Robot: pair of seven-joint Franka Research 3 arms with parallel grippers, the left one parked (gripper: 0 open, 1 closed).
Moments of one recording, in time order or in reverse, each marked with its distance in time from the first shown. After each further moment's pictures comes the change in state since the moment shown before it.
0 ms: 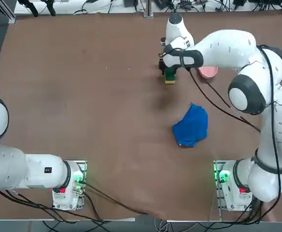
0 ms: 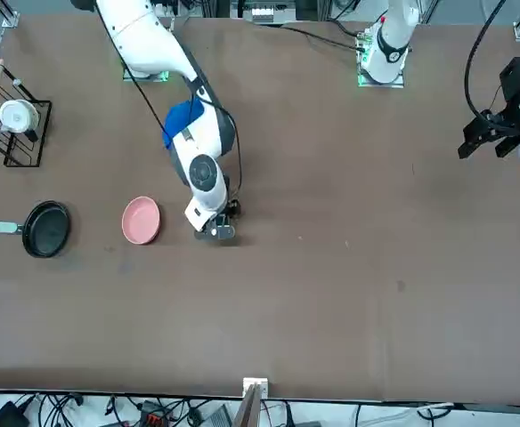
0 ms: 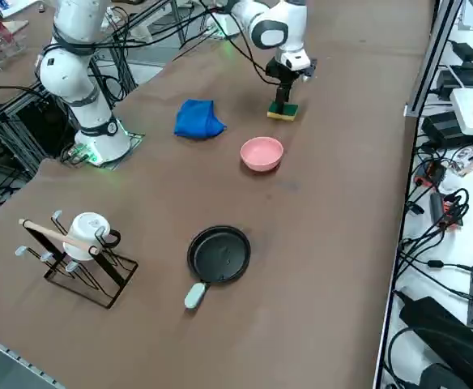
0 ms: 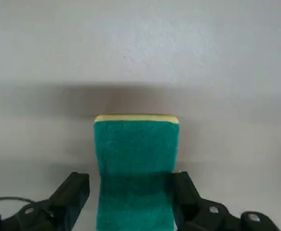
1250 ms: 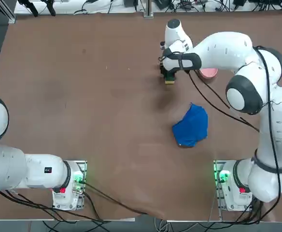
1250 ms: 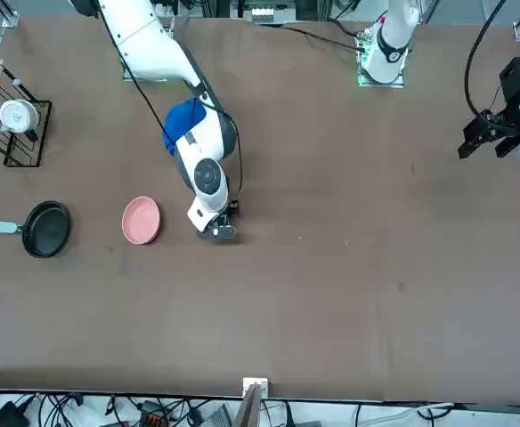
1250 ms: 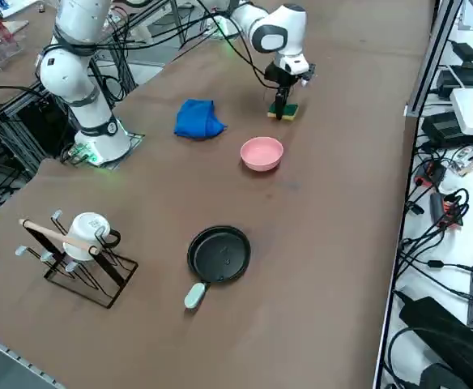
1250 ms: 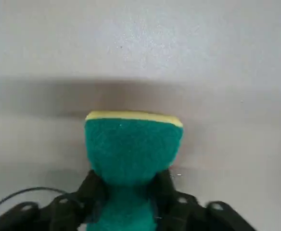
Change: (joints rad) arm 0.006 0.021 -0.003 0.007 -0.021 -0.002 0.000
